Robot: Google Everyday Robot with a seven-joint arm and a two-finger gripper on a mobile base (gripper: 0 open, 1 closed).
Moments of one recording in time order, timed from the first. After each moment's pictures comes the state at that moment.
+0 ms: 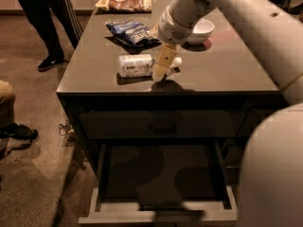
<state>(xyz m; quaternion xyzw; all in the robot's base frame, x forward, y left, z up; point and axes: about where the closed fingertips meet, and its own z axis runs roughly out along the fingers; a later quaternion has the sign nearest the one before) 0.674 -0.034 0.893 -0.70 0.66 0.08 0.25</state>
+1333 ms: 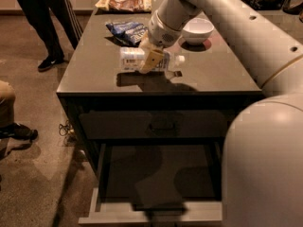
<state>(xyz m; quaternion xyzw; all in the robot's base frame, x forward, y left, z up) 0.684 -0.002 0.878 -0.73 0.63 0.11 0.25</state>
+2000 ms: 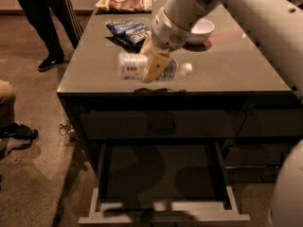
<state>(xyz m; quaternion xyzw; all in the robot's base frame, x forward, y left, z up) 0.607 -0.006 0.909 -0.73 0.63 0.14 0.23</state>
